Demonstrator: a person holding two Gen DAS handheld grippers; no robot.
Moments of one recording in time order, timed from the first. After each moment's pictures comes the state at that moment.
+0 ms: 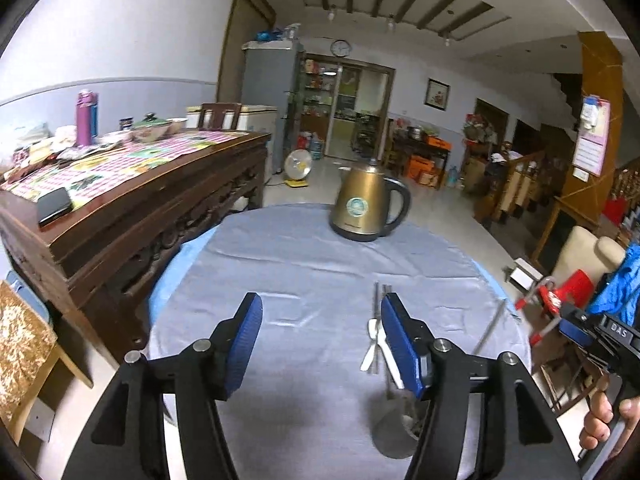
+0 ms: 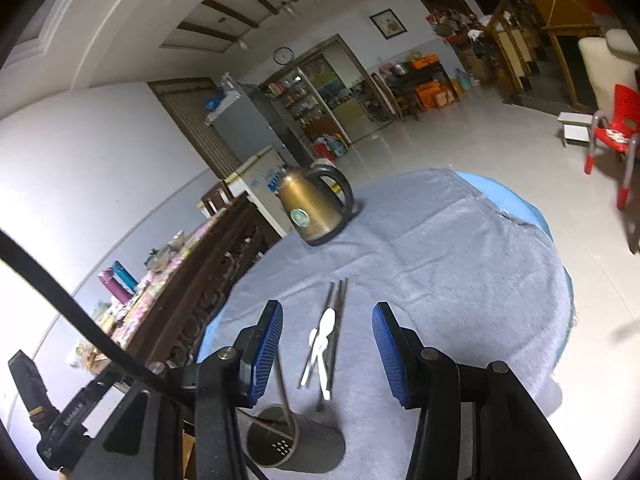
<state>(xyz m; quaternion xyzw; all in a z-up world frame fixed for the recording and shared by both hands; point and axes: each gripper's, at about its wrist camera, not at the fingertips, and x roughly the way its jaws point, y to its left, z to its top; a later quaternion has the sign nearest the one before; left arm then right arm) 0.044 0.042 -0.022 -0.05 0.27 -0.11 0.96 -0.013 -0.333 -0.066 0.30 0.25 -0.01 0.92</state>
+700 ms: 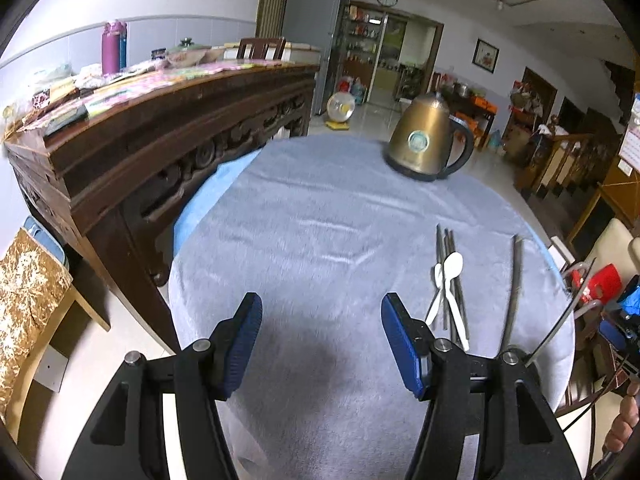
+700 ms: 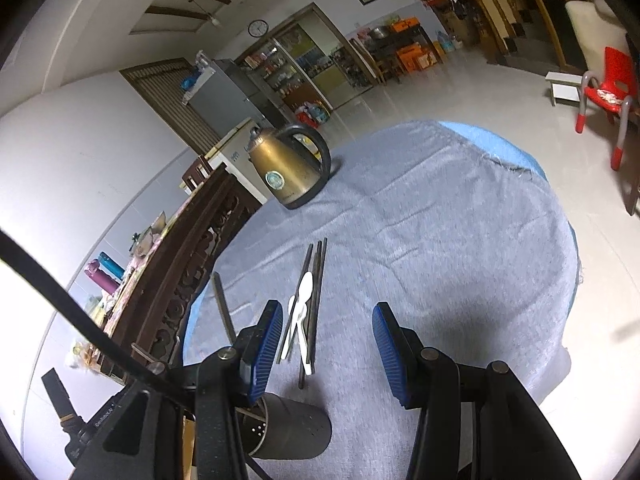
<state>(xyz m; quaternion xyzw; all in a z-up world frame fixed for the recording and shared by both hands) 0.085 0.069 -0.101 -0.05 0.38 -0.05 0.92 0.008 -0.336 -0.116 0.33 0.31 -0.02 0.89</state>
